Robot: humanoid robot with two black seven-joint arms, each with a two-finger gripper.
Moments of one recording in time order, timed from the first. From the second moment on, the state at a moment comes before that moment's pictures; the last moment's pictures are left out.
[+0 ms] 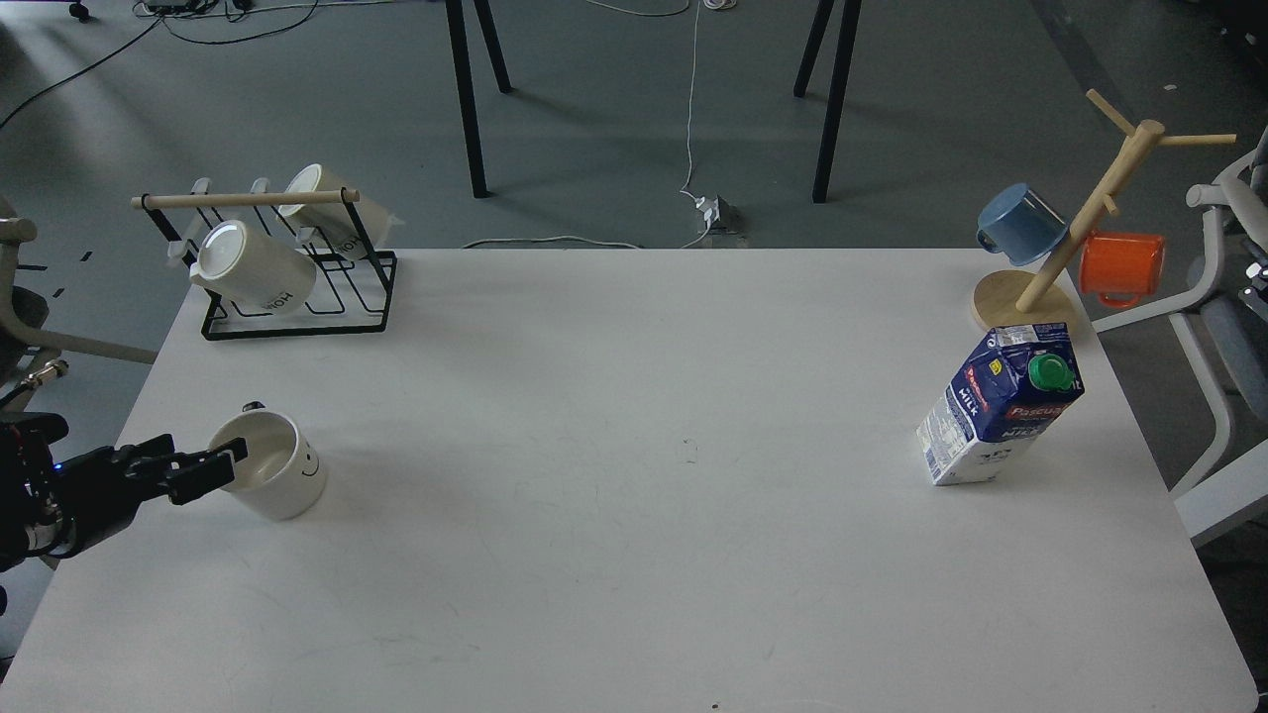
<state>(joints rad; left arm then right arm) -0.30 0.74 -0.72 -0.74 2.18 -0.02 -0.49 0.48 -0.91 0.76 0.78 0.40 0.49 0.10</state>
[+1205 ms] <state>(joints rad) -0.30 0.72 -0.66 -0.72 2.18 0.05 -0.49 0.44 -0.91 0.76 0.78 0.40 0.49 0.10</state>
